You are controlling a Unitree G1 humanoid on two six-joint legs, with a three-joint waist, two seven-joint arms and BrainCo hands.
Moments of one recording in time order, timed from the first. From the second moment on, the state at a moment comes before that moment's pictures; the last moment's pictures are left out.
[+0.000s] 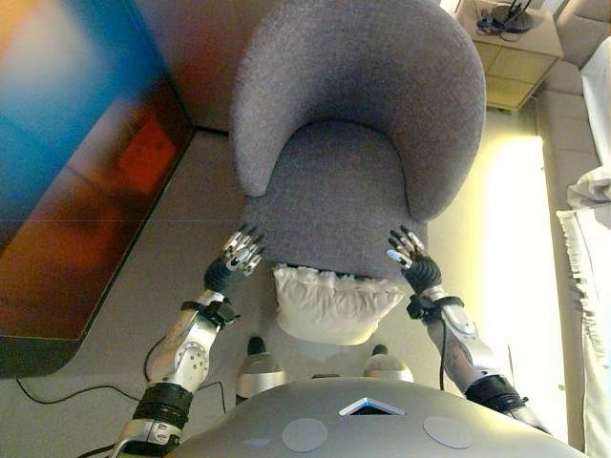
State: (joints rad) left arm 0.21 0.35 -0.13 0.35 -0.63 -0.13 -0.17; right arm 0.17 -0.32 0.24 0.42 0.55 -0.15 -0.01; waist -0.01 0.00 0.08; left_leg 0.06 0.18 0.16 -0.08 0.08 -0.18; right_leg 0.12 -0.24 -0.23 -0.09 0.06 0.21
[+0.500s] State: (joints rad) left arm -0.32 0.37 -0.30 0.62 -0.47 -0.32 0.24; right arm -0.37 -0.40 0.27 0.72 0.55 -0.22 -0.32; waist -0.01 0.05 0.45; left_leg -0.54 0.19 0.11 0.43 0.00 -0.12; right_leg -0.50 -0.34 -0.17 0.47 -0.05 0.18
